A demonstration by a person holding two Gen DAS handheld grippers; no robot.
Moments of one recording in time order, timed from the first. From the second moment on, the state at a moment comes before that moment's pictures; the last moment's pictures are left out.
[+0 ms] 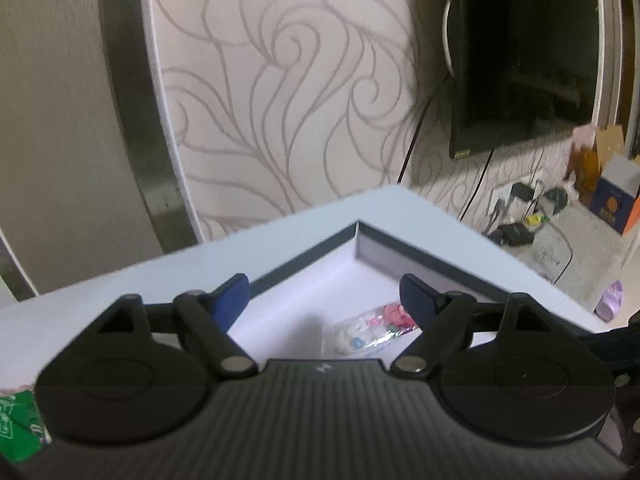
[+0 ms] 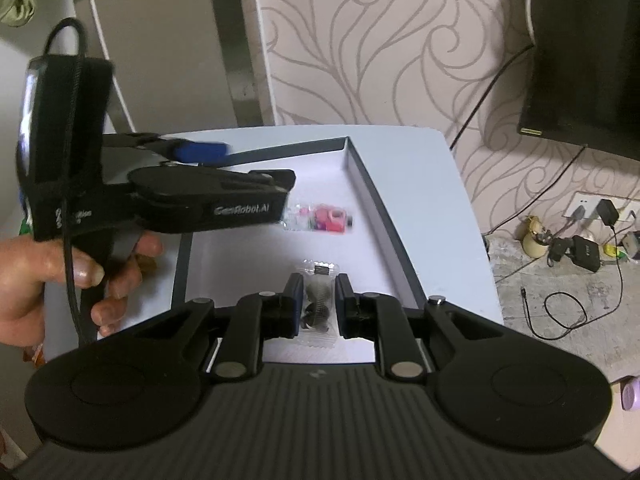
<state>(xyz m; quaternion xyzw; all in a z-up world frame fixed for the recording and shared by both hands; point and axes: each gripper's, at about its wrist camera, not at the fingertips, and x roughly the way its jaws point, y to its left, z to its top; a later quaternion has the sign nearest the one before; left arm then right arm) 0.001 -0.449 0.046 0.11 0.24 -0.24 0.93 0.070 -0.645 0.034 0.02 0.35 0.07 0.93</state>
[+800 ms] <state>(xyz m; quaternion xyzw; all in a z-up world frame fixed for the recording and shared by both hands) -0.121 -0.345 0.059 0.09 0.21 -0.28 0.93 -0.026 -0.588 0.053 0.06 0.31 0.01 0.95</state>
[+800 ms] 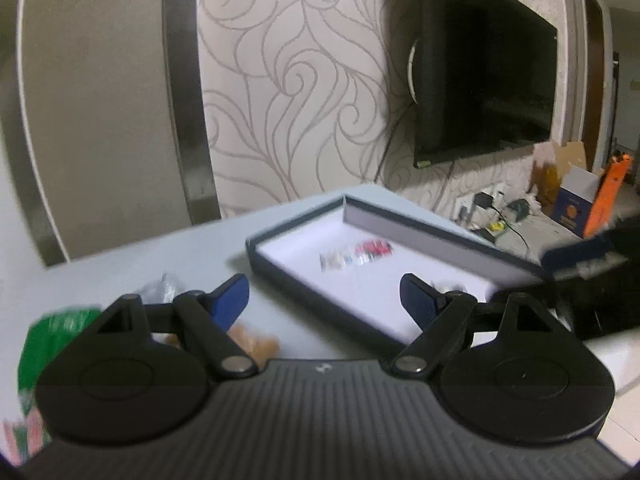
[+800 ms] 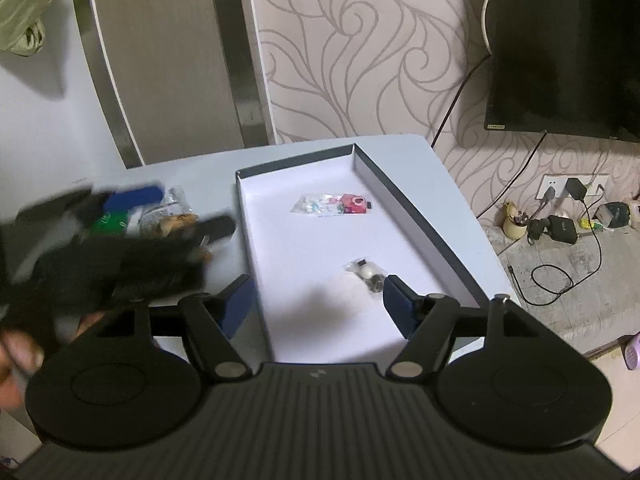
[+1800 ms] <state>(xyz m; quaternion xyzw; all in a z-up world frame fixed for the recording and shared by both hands) -0.129 -0.191 0.020 0.10 0.23 -0.22 0.94 -0.021 -0.438 0.012 -0.10 0.37 0.14 0.91</state>
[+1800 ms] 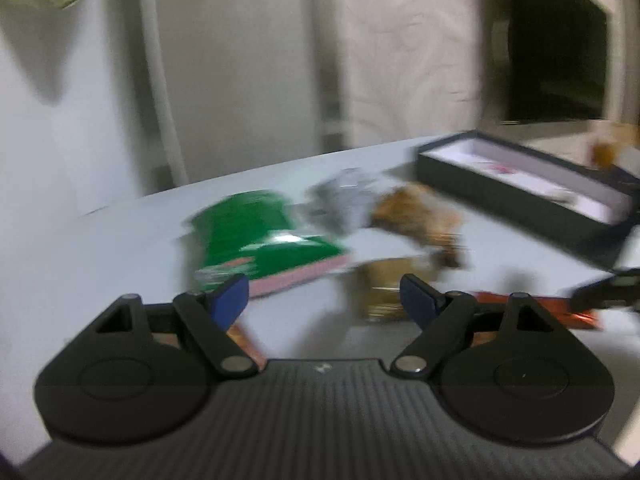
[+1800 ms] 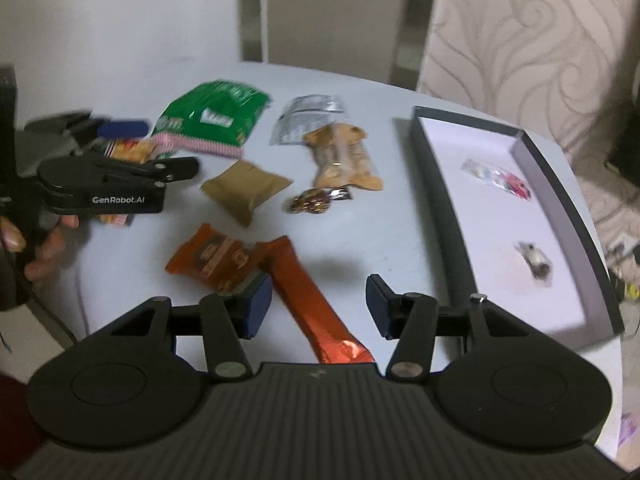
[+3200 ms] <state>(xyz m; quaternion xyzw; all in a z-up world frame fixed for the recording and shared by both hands) -0.132 -0.215 -0.004 0.15 0.30 -0.35 0.87 0.009 -0.429 -0.022 -0.10 0.43 0.15 0.89</state>
